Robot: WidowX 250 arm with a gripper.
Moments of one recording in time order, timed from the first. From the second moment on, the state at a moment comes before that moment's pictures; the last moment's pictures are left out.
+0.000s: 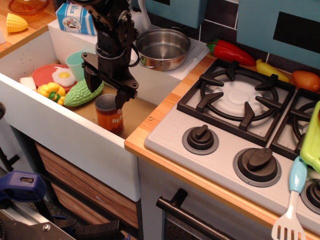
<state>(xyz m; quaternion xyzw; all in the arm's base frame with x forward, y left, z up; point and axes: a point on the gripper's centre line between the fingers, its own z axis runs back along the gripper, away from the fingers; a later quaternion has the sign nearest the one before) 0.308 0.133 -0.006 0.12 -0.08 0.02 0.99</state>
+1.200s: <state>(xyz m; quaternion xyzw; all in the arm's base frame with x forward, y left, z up) 0.302 0.126 -0.033 0.11 -0.03 0.03 0.99</state>
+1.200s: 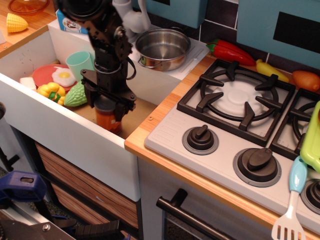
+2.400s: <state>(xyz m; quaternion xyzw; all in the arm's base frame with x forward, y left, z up) 0.393 0.075 0.090 0.29 -0.09 -0.12 0.95</state>
